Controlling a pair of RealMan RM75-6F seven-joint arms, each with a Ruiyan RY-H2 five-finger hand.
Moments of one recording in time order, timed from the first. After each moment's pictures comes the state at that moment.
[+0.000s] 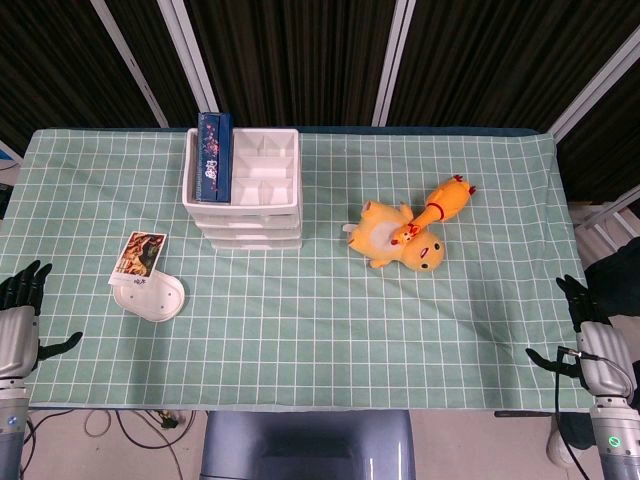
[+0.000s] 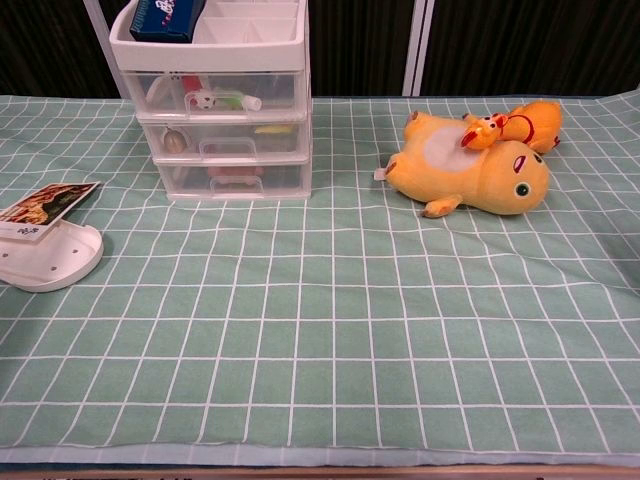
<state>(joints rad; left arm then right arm) -0.12 -1.22 -0.12 -1.70 1.29 1.45 0.18 0.08 -1.13 0.11 -1.65 -1.41 1.43 0.19</state>
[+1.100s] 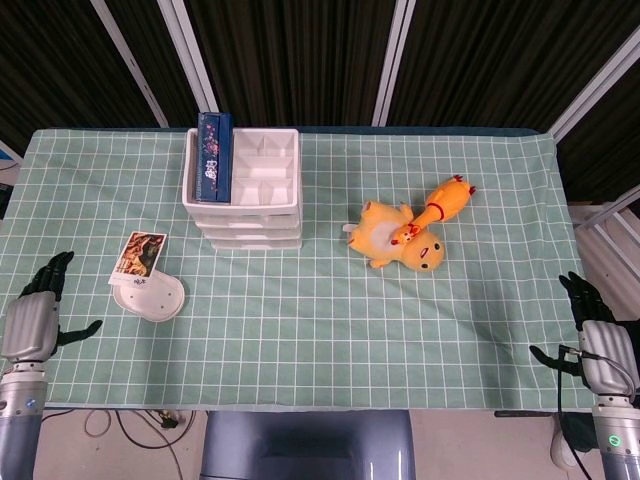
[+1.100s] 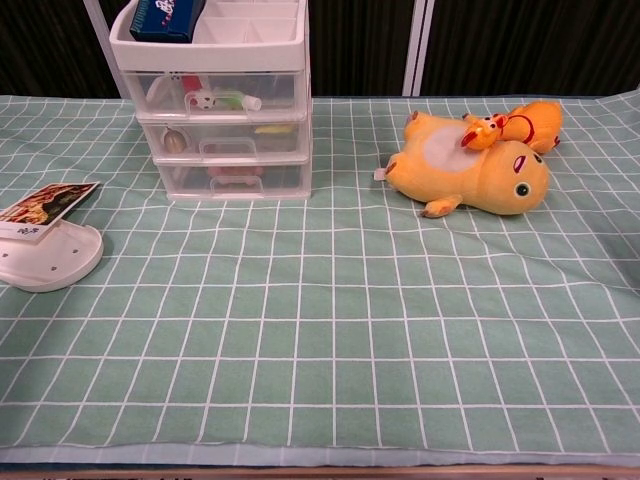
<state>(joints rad) -0.19 -1.24 -0.18 -1.74 1.22 1.37 0.19 0.09 -1.15 0.12 -1.61 -1.43 1.46 0.15</state>
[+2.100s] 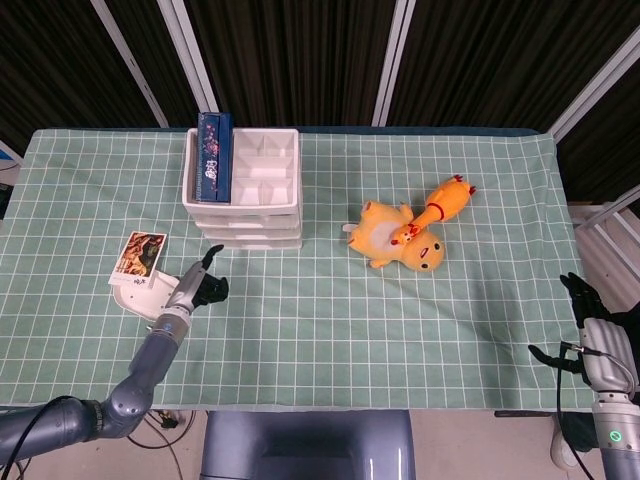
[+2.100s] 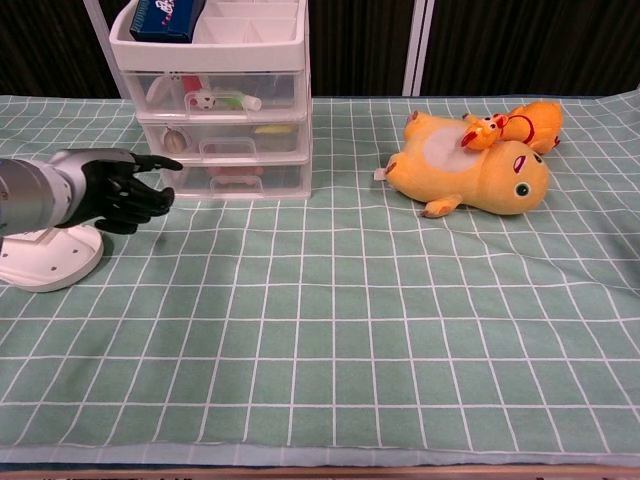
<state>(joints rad) -0.69 -1.56 -0.40 -1.65 0.41 0.86 0.12 0.09 -1.13 0.13 -1.64 -1.37 1.40 0.20</state>
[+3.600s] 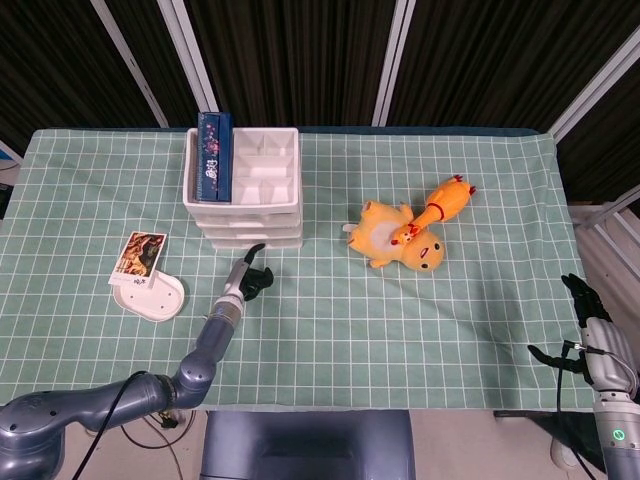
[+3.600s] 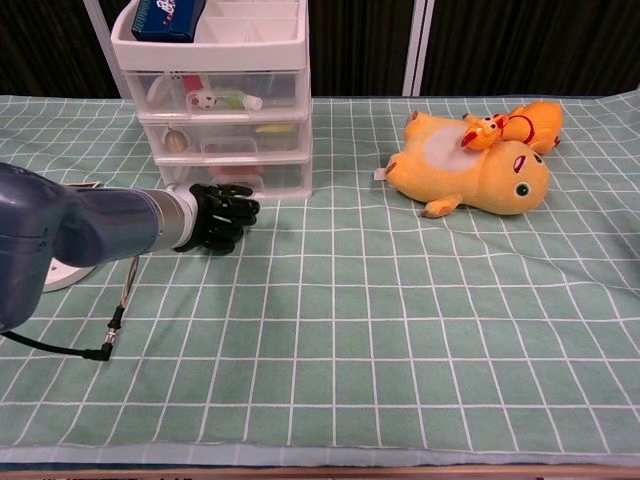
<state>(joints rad) -0.86 -1.88 -0.52 -1.24 0.27 0.75 -0.10 0.10 -1.11 0.13 -1.66 -1.35 1.37 0.26</state>
